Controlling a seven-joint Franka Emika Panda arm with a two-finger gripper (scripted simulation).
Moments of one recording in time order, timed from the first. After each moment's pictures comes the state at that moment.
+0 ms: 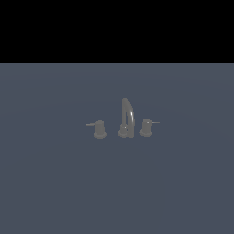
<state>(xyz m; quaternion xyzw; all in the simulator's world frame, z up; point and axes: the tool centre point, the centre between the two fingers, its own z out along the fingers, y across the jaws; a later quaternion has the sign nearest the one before) -0.191 -0.016 0.478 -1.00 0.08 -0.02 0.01</state>
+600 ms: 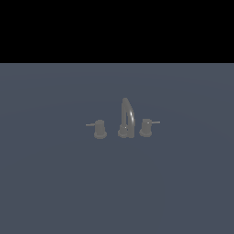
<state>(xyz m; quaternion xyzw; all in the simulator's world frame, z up) -0.098 -0.041 0.420 -0.97 0.23 -0.01 0.01</state>
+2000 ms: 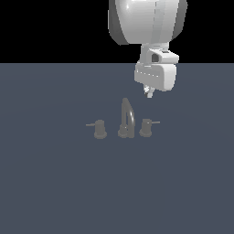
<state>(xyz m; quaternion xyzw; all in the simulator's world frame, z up) 0.047 -0.121 0.174 -0.81 0.58 0.00 0.01</state>
